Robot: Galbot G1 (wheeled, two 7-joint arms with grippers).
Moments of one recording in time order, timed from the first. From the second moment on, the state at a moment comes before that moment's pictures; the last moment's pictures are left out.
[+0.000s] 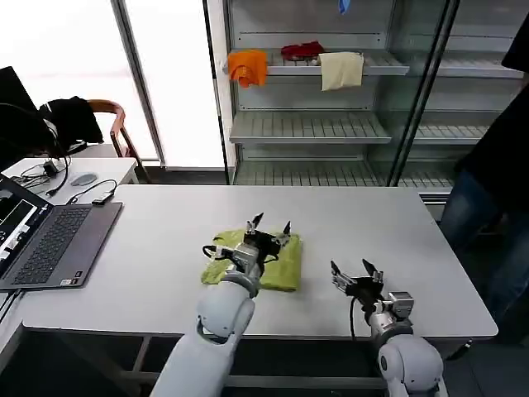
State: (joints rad) left arm 0.88 -1.51 -0.13 -1.82 -0.02 0.55 -0.06; right arm -1.22 1.45 0.53 1.96 0.24 -0.49 -0.09
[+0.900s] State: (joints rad) left arm 1.03 -1.24 -0.52 -1.93 -0.22 0.51 0.01; right arm -1.22 1.51 0.36 1.93 0.33 -0.57 -0.09
